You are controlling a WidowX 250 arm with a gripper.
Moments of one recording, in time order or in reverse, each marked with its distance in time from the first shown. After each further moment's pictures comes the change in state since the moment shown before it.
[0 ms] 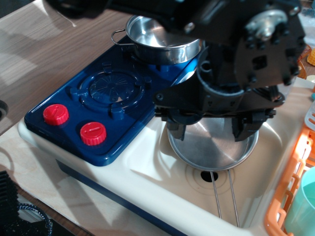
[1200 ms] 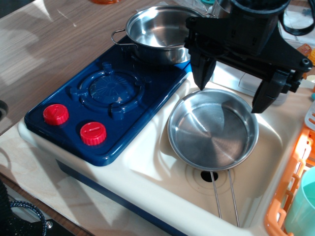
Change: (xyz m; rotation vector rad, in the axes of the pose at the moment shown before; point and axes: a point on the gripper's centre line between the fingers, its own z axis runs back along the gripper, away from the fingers) arm 0.033 -0.025 0.019 -0.029 0.152 -0.514
